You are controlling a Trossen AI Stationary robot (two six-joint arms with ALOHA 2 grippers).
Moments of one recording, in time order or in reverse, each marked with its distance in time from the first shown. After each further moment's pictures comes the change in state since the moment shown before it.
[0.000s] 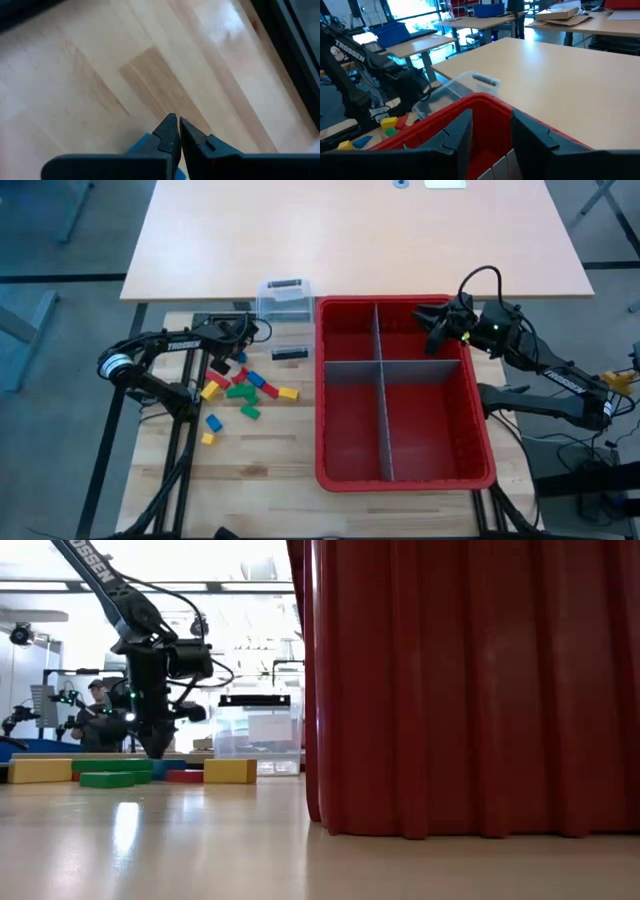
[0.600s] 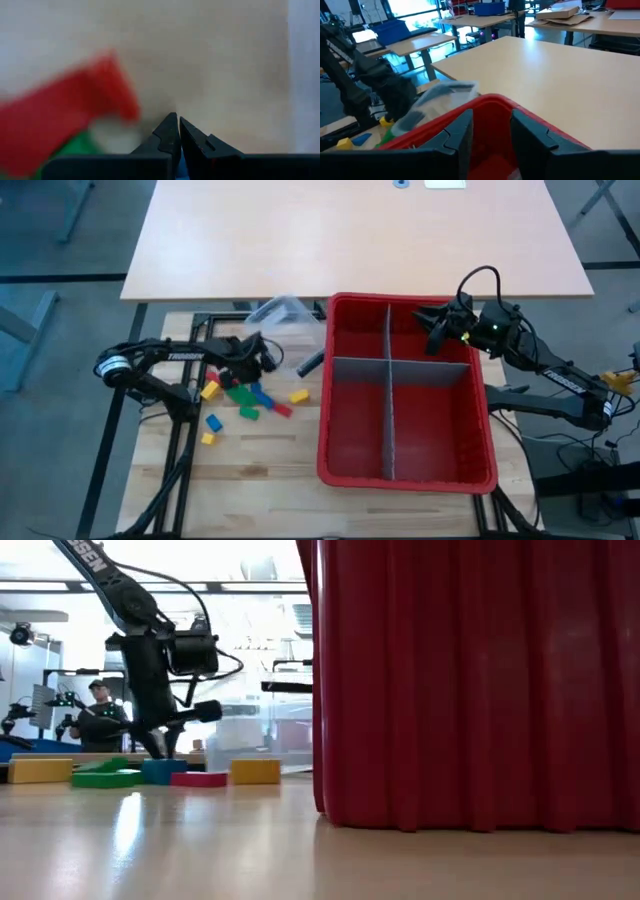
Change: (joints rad) left arm -0.239 -0.028 -0.039 -0.027 0.413 0.398; right arm 0.000 -0.001 -0.002 -0.004 0.001 -0.015
